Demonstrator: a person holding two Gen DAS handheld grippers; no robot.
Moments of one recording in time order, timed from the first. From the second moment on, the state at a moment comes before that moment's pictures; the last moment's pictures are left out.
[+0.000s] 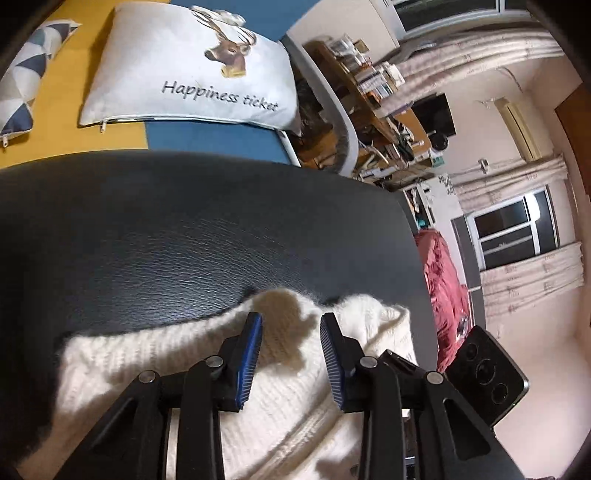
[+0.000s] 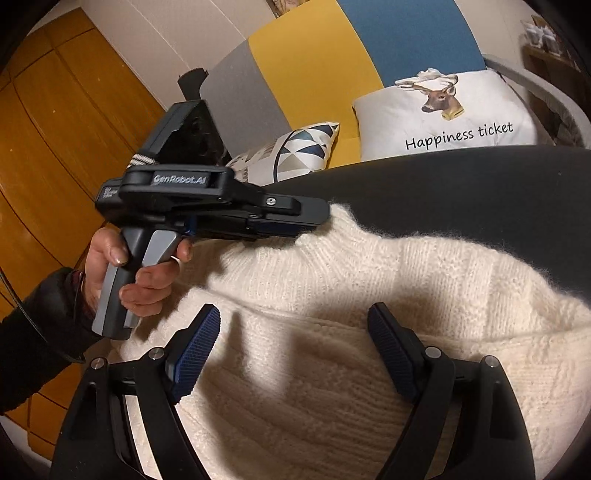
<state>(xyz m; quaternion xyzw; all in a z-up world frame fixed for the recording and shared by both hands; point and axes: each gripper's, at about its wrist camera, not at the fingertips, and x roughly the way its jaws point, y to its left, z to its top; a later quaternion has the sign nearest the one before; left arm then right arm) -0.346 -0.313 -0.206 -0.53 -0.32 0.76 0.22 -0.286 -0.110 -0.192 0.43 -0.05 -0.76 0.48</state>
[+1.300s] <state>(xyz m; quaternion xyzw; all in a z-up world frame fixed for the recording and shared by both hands) -0.209 -0.364 -0.183 -0.43 -0.17 0.88 0.10 -0.360 -0.256 -0.202 0.61 -0.20 -0.53 0.55</state>
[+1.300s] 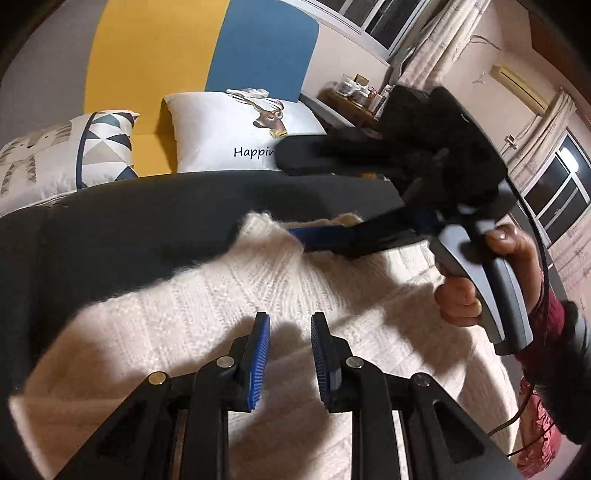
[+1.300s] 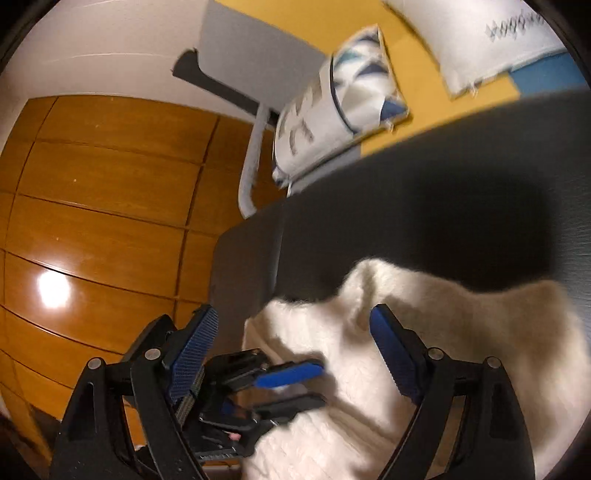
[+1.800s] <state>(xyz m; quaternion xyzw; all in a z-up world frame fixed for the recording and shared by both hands) -0.205 -0.363 -0.174 -0.43 -0.19 0.88 0.10 -0.359 -0.291 -0.179 0.61 -0.14 -0.58 0.53</state>
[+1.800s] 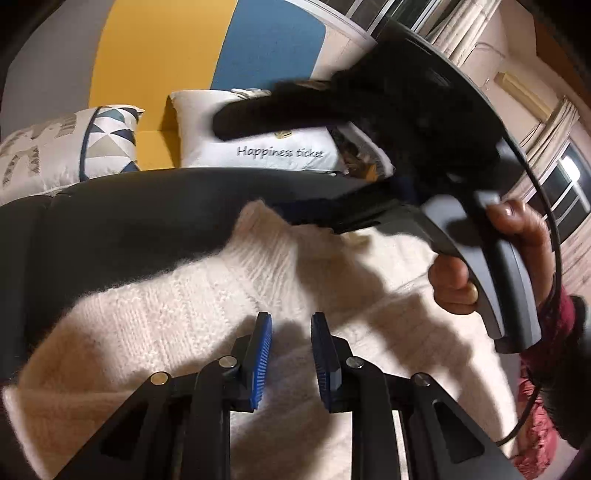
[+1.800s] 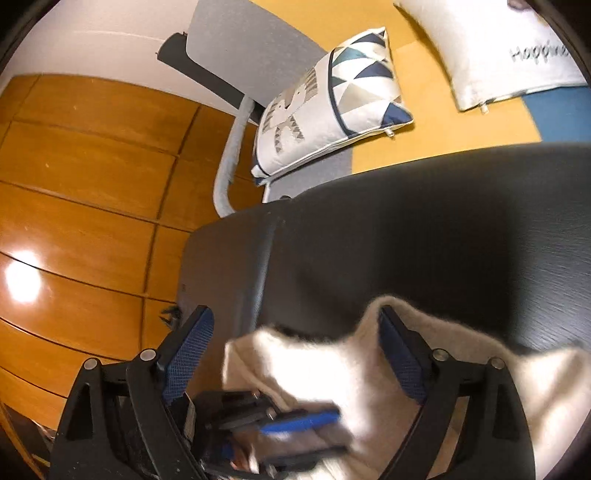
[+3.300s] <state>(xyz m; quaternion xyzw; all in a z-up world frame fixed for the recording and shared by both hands) 0.153 -0.329 -0.176 -0.40 -0.34 0.85 -0.02 -0.113 0.175 -0.178 0.59 -0.22 -0.70 0.35</state>
